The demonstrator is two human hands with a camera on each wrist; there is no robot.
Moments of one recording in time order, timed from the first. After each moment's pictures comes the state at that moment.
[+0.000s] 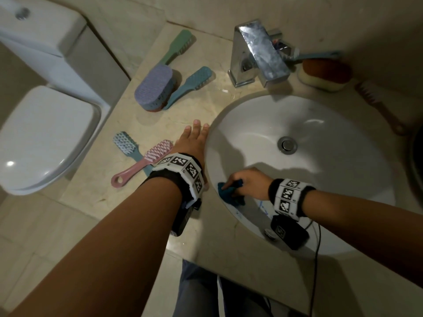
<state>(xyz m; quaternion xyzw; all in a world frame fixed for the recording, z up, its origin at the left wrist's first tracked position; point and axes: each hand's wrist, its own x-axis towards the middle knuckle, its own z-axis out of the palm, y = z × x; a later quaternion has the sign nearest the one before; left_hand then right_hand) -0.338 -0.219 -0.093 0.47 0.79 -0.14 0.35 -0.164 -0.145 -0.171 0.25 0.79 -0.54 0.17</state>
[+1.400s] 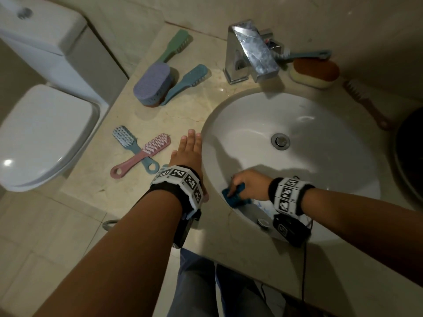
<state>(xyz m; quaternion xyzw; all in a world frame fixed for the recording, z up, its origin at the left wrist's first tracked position) -0.309 -0.251 -0.101 0.45 0.81 -0.15 0.34 -0.144 -0.152 -0.169 0.21 0.82 -0.49 0.21</state>
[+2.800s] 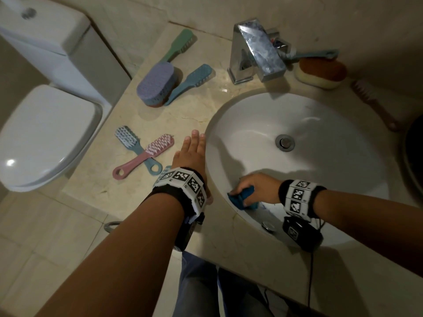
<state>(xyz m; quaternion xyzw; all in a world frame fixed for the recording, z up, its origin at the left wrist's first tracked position) -0.309 -0.252 -0.103 0.46 0.81 -0.15 0.33 -0.134 -0.145 -0.186 0.23 0.80 -0.51 0.23</state>
